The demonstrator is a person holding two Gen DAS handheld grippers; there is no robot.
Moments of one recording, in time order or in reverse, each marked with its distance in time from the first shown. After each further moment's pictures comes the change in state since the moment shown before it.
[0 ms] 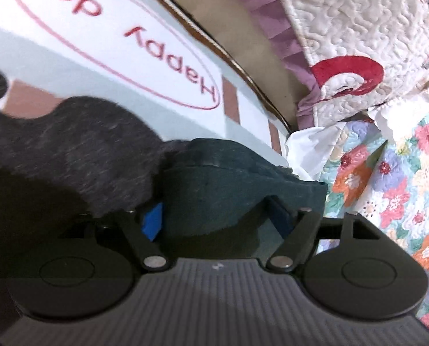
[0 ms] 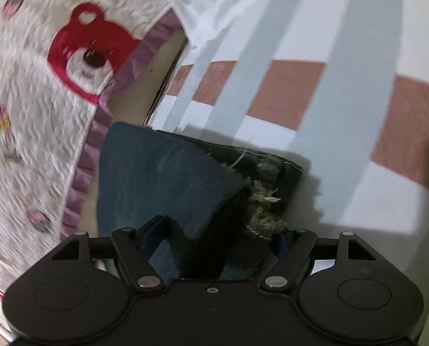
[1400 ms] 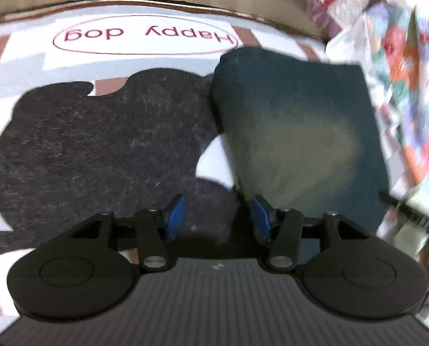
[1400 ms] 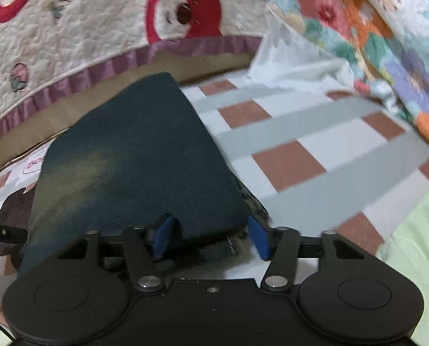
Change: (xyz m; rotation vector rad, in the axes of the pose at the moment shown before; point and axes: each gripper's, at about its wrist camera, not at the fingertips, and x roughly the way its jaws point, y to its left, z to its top) left arm -0.069 -0.040 -0.067 0.414 0.127 0.398; right arm -0.035 0.043 -0.030 -0.689 -0.042 -0.277
